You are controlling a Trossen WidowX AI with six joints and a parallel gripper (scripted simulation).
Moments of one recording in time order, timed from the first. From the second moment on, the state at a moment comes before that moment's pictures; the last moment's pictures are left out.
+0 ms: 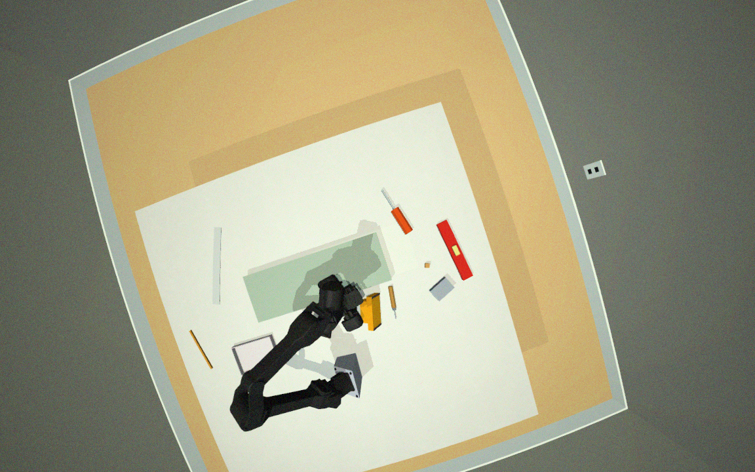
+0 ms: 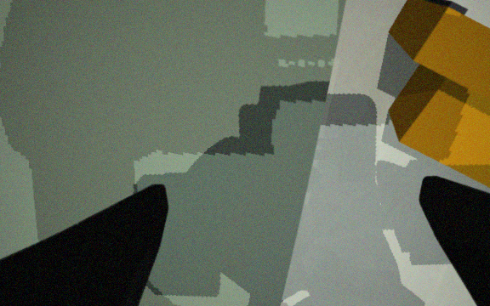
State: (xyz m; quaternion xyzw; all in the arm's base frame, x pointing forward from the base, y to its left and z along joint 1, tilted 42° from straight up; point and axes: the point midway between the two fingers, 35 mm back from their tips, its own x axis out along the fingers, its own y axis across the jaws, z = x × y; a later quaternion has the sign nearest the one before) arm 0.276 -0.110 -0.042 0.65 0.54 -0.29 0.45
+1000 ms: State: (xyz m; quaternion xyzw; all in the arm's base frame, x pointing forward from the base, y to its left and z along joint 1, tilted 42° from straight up) arm 0.192 -0.119 -0.071 0.71 0.53 -0.40 0.23
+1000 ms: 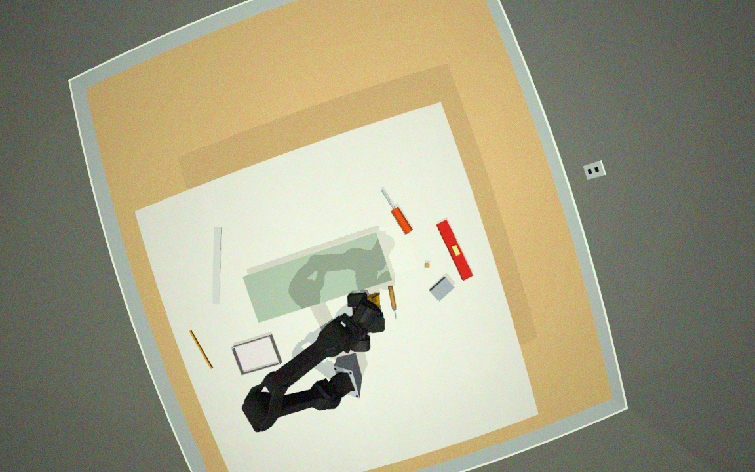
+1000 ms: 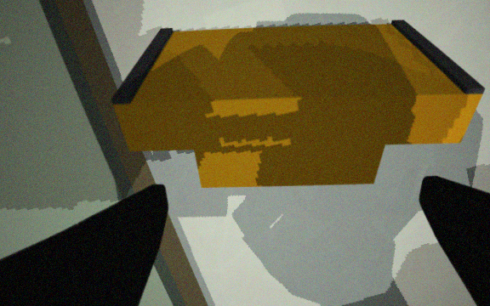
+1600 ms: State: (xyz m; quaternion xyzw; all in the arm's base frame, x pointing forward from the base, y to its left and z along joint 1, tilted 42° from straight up) arm 0.197 -0.103 -0.092 0.71 0.54 -0.40 0.23
